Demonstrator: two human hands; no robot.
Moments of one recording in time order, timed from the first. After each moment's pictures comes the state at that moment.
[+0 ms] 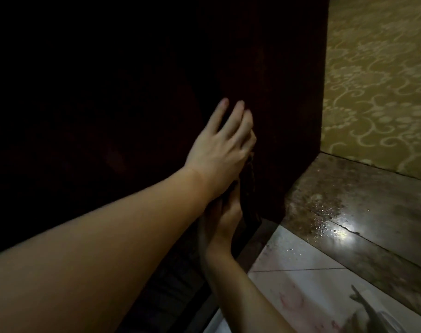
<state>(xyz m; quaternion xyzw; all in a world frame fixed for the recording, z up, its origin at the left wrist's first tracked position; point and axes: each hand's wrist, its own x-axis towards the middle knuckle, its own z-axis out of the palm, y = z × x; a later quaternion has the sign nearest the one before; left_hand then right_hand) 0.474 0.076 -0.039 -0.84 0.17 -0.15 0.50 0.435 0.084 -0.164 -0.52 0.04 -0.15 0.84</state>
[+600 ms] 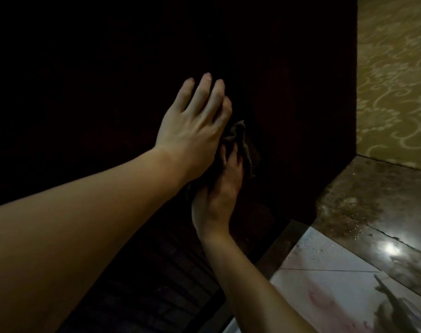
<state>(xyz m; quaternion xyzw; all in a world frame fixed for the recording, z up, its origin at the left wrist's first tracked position) 0.410 0.105 0.043 -0.83 0.06 -0.21 0.51 0.412 0.117 -0.106 -0.61 -0.08 -0.31 0.72</state>
